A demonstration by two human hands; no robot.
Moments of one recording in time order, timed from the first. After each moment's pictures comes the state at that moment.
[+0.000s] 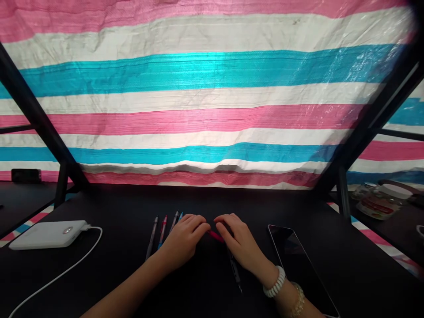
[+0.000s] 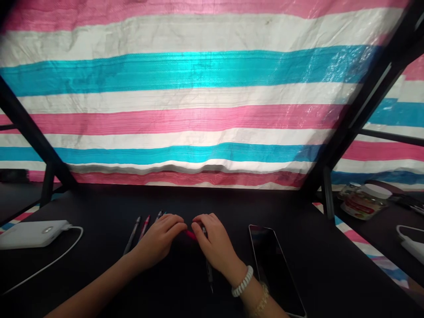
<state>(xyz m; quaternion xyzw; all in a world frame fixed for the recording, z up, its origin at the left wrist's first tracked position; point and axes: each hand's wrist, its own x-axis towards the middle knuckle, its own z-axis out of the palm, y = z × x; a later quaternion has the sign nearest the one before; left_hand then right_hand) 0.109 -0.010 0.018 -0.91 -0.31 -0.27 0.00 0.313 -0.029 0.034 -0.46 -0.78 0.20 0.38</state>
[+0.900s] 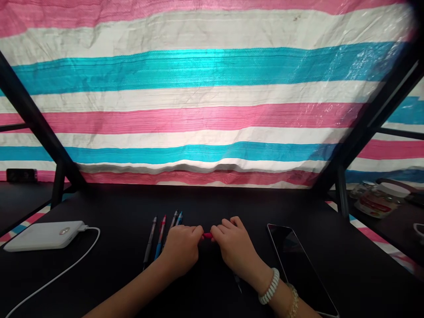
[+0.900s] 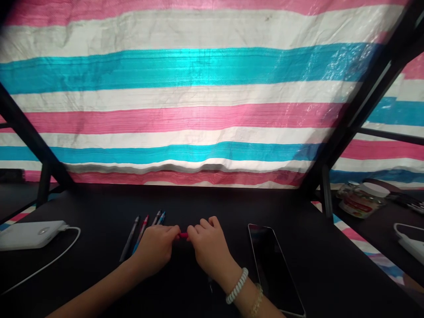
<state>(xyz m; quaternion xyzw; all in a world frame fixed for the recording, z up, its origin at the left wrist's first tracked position) 0.119 -0.025 0.020 -0.88 -0.45 -0.16 0.02 0.305 -0.030 0.016 -0.44 -0.87 -0.06 0.19</state>
